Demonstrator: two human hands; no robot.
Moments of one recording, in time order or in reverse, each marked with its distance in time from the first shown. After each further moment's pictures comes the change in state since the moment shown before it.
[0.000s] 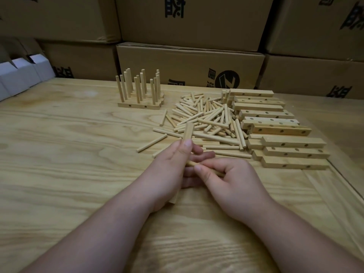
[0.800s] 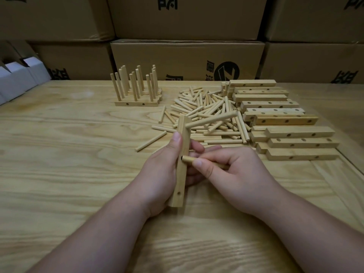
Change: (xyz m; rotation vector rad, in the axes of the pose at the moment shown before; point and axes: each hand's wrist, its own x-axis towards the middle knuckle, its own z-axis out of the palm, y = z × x) left_hand -0.008 0.004 -0.001 -0.239 -0.091 -0.001; right_hand 0.006 -0.004 -0.002 0.325 -0.109 0.008
